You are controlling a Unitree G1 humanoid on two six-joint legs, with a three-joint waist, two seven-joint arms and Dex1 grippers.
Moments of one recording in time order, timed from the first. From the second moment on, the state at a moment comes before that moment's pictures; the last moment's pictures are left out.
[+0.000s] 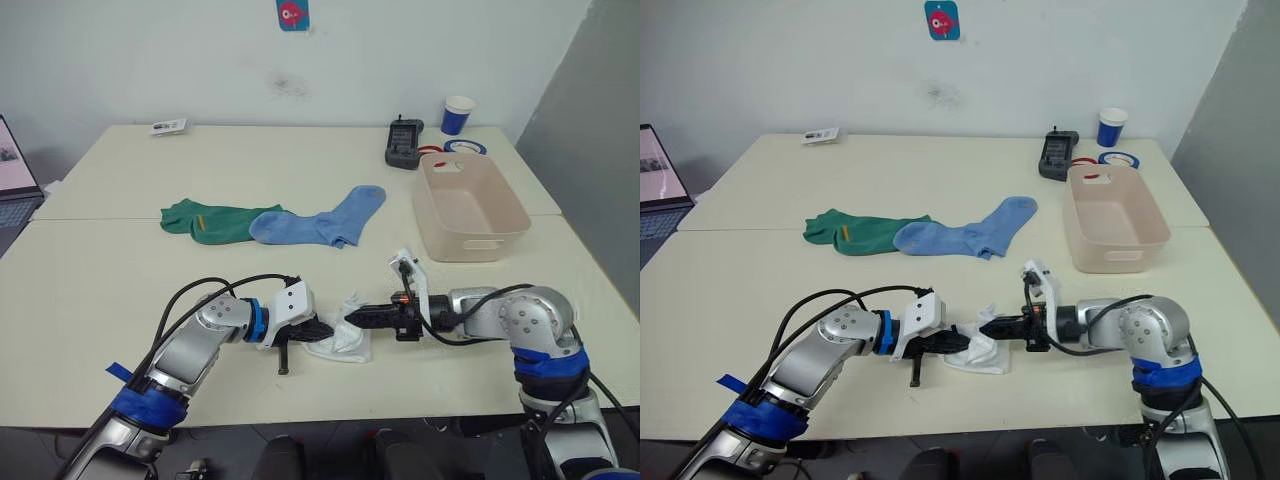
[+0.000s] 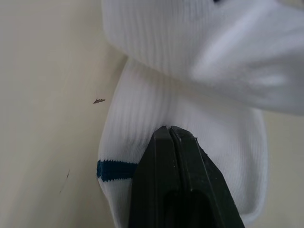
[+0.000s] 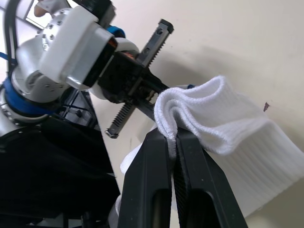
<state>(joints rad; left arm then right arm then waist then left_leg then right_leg) -0.36 0.62 -0.32 -0.04 -0.15 0.34 -1.12 -0.52 -0.35 0.03 -0.20 0.88 1.41 0.56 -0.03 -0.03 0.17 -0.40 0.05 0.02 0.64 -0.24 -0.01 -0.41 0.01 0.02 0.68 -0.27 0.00</state>
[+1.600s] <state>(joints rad) -0.36 0.64 -0.31 -0.06 -0.15 0.35 -1.12 -0.37 -0.48 0.41 -0.06 0.28 0.43 0.93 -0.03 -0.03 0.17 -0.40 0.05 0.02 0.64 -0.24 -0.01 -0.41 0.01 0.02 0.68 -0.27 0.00</state>
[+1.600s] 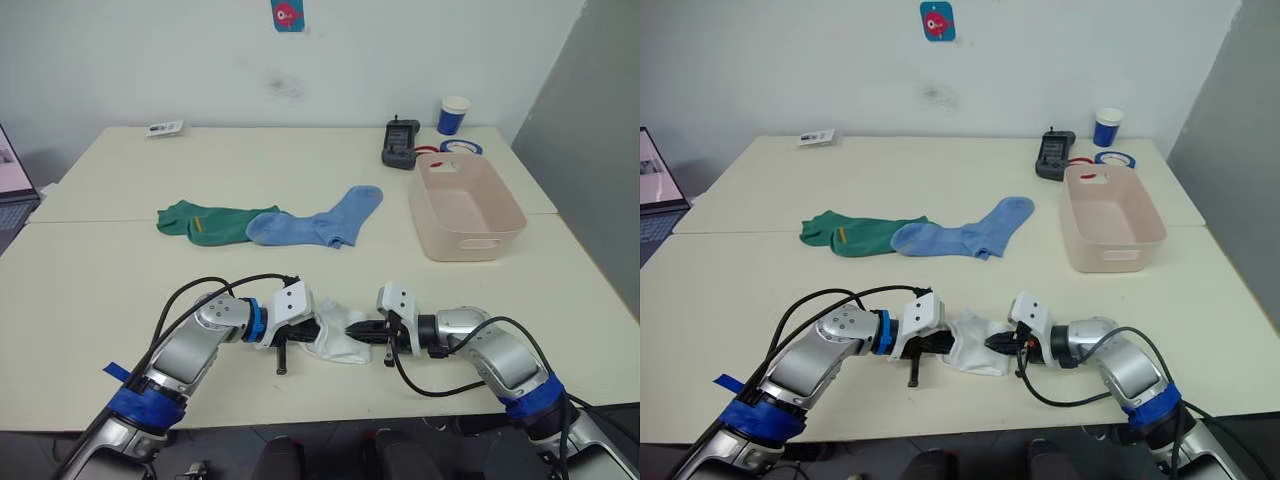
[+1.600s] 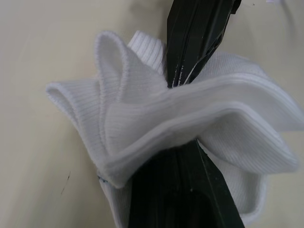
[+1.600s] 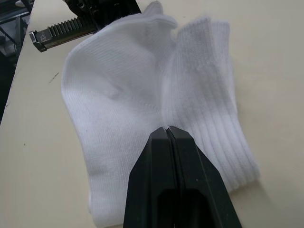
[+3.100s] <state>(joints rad) -0.39 0.67 -0.28 0.02 -0.14 0.21 -1.19 -0.40 -0.42 0.00 -0.32 0.61 1.29 0.76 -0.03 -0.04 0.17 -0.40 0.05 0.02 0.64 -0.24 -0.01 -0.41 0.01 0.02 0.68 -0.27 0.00</state>
